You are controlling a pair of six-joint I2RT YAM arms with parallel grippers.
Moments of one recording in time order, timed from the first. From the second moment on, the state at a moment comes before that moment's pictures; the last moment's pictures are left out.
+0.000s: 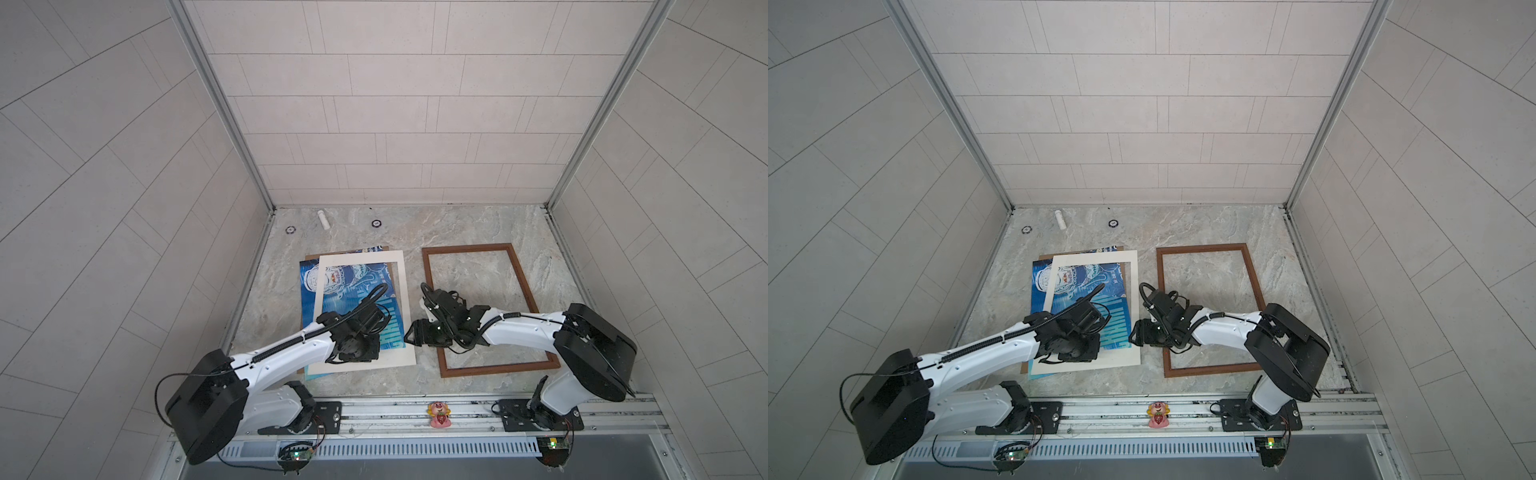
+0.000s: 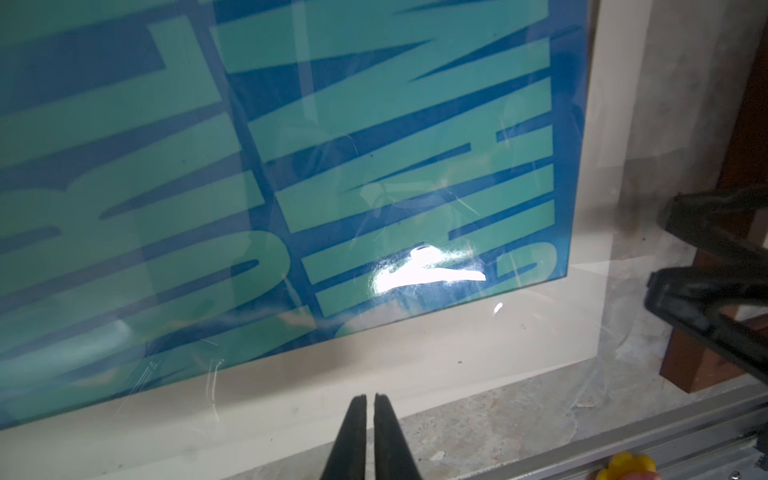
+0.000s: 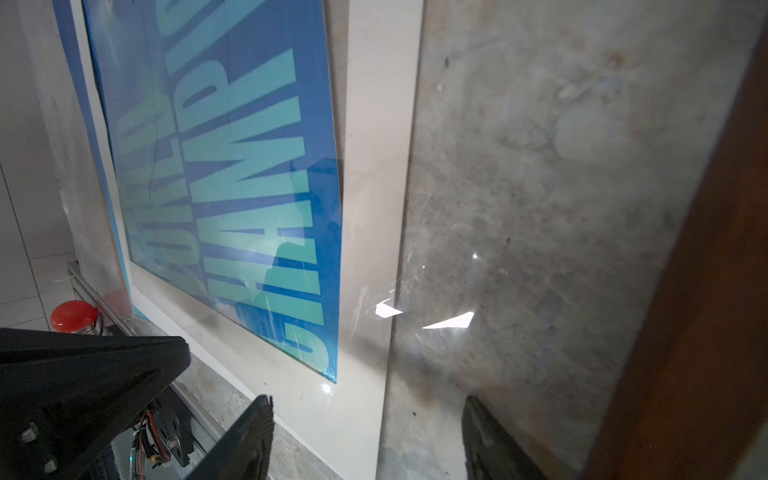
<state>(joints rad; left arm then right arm) -0.78 1.20 0.61 -0.70 0.08 -0.75 0.84 1.58 0.74 -0.14 -0.27 0.89</state>
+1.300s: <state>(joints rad) -0.78 1.31 0.57 -0.53 0.14 -0.76 0.74 1.52 0.57 0.38 -0.50 1.14</state>
